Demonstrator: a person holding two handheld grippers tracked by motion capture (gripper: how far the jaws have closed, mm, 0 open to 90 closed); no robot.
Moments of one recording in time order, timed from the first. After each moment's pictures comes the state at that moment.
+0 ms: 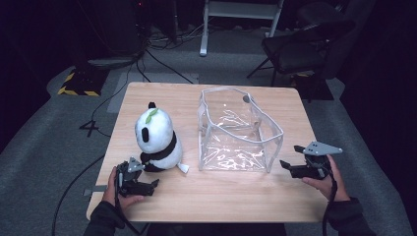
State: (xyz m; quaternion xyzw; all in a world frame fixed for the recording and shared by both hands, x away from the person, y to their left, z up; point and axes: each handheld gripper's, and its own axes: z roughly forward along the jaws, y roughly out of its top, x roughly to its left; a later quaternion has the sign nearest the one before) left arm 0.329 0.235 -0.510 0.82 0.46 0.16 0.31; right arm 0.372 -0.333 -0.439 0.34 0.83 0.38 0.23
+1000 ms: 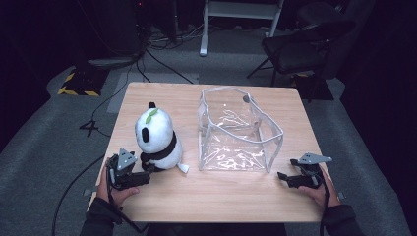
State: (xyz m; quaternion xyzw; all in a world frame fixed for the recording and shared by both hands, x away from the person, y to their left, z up) left arm 0.319 0.237 -0.456 0.76 0.46 0.25 0.38; right arm 0.378 -0.350 -0.508 0.37 0.83 0.37 0.17
